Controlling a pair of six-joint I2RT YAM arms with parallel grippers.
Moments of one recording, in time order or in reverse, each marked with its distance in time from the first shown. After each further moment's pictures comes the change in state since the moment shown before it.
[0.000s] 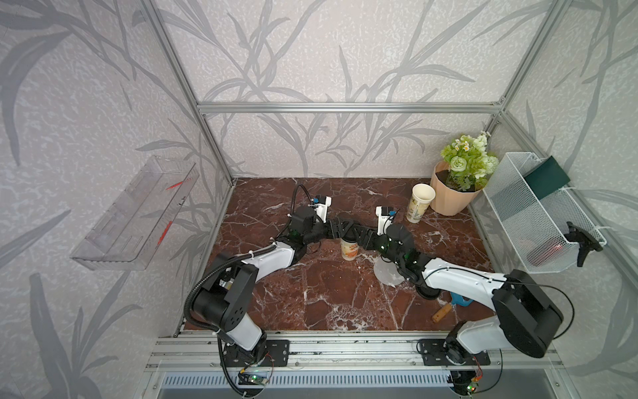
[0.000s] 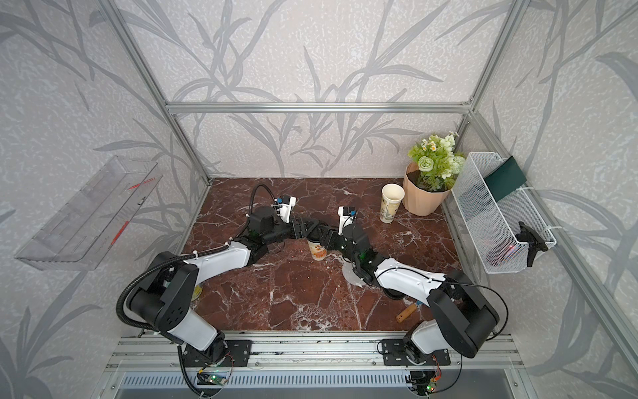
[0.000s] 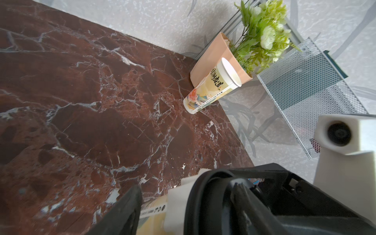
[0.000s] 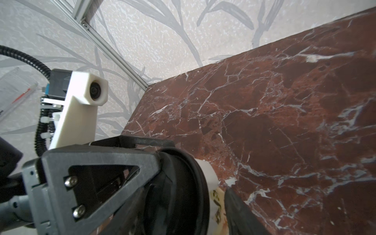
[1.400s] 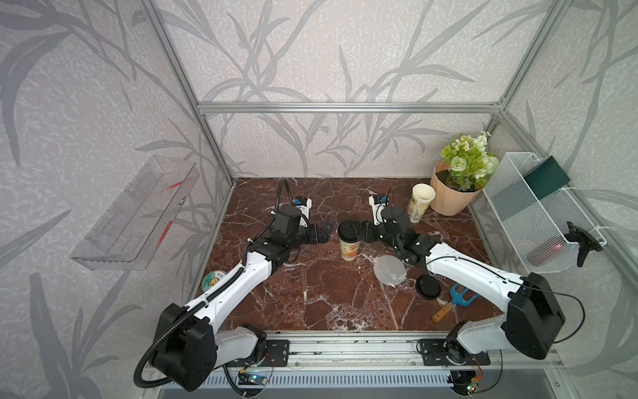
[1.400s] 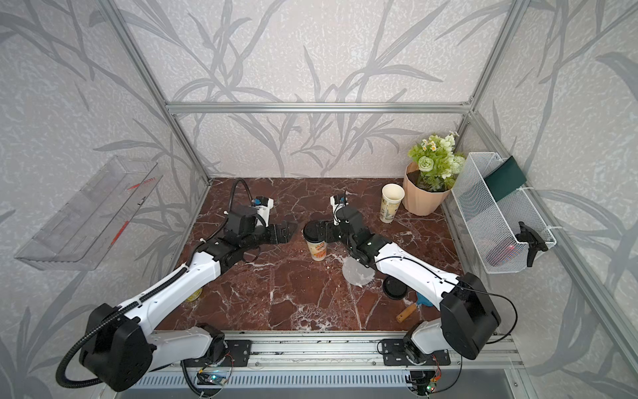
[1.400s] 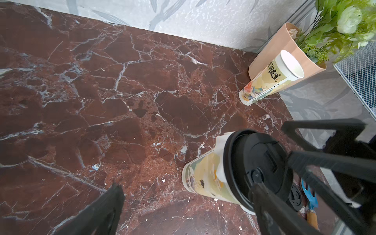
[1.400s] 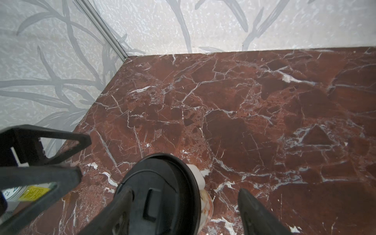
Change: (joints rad) left arm 0.018 -0.382 0.010 -0.566 -0.306 0.177; right arm -0.008 -0.007 0.285 -0.449 0.011 -0.211
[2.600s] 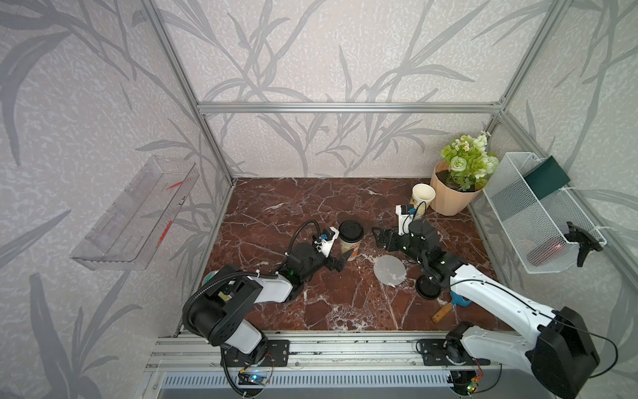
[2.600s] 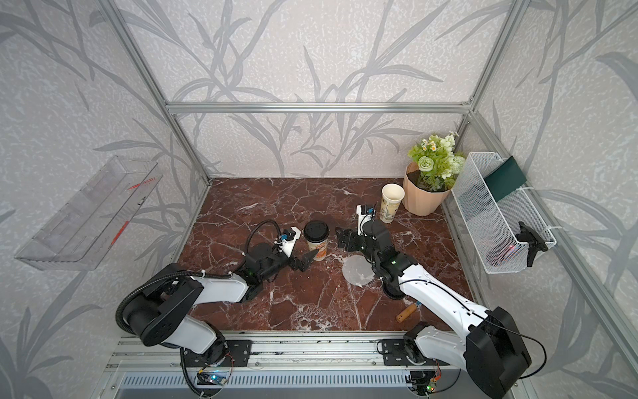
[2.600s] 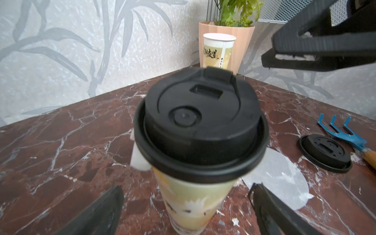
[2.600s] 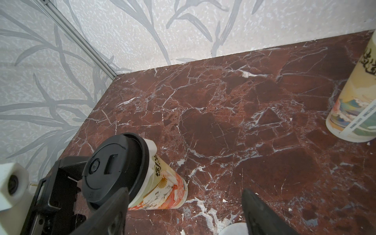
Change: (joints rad) left arm -0.193 0.319 -0.428 1.132 0.009 0.415; right arm -0.113 -0.263 -0.290 0.090 -0.013 0.042
